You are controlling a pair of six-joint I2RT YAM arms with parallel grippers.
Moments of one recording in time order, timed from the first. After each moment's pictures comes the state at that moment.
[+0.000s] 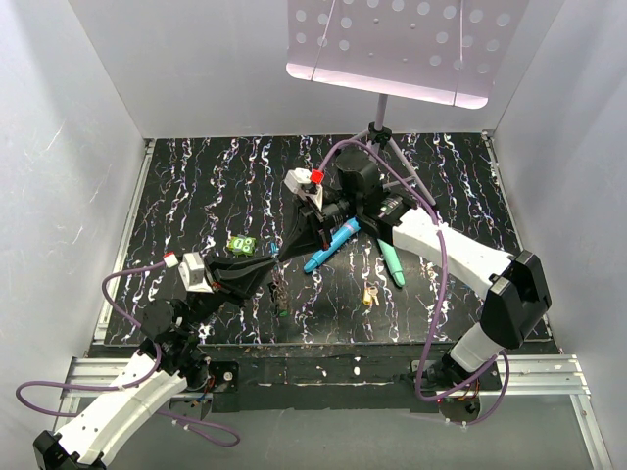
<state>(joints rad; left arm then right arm) -0.64 0.29 0.23 0.55 0.30 -0.36 0.82 1.58 1.36 0.01 -1.30 0.03</state>
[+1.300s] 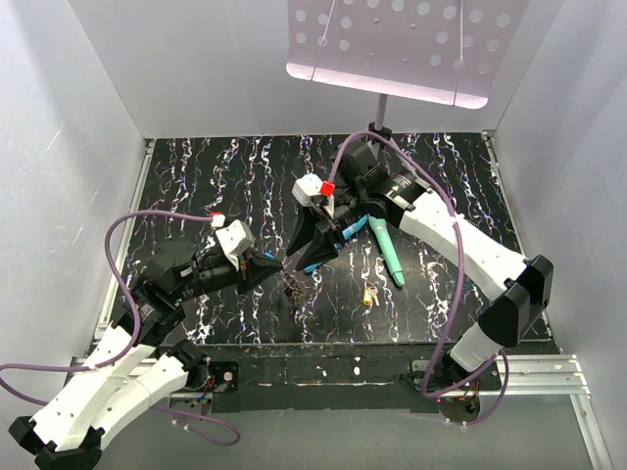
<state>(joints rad) -0.64 0.60 0.80 -0.34 0.48 -0.03 0.81 1.58 1.62 -0.75 -1.29 -0.61</state>
